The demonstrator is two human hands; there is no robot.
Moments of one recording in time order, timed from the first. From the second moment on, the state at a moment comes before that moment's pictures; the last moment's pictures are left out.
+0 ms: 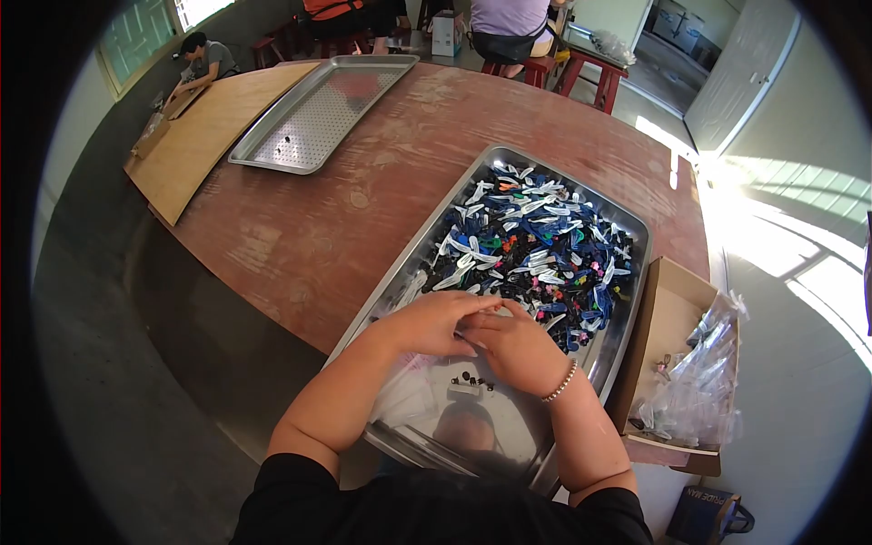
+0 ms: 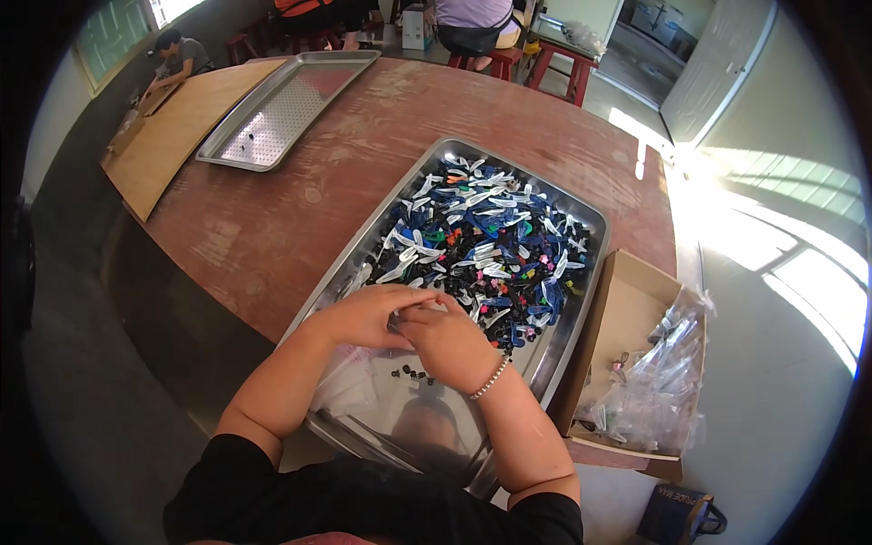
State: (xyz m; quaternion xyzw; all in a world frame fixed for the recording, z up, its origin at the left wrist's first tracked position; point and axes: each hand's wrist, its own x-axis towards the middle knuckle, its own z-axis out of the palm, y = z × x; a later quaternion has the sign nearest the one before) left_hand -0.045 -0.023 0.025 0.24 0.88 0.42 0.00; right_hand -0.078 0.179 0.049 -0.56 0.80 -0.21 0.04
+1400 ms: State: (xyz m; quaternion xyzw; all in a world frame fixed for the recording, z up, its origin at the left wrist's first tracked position) left_hand -0.059 -0.052 0.019 -0.06 0.86 0.49 -0.08; right_hand -0.105 0.183 0.038 -0.33 0.85 -0.40 0.01
